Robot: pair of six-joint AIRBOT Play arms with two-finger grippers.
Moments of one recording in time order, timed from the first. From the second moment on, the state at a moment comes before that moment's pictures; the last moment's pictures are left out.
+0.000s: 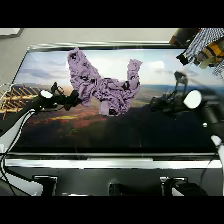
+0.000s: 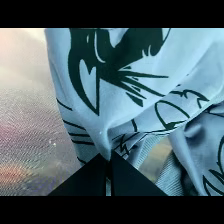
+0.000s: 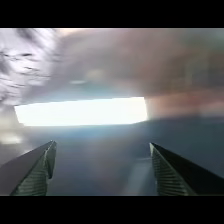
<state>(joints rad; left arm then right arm) -0.05 -1.75 1.24 0.67 -0.70 -1.60 0.12 -1.13 1.03 -1.25 1.03 1.82</state>
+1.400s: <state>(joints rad) -0.02 -1.68 1.41 0.83 -0.85 -1.51 0.08 -1.49 1.10 -0.27 0.68 1.11</state>
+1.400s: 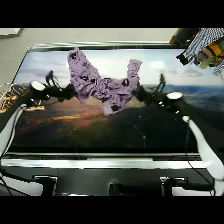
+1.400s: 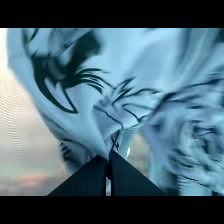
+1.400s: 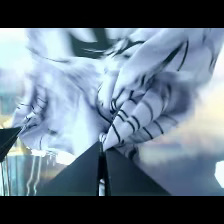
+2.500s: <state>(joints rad) -0.01 -0.83 1.81 1.44 -1.05 -1.81 -0.09 -0.61 1.63 -1.24 1.14 1.88</state>
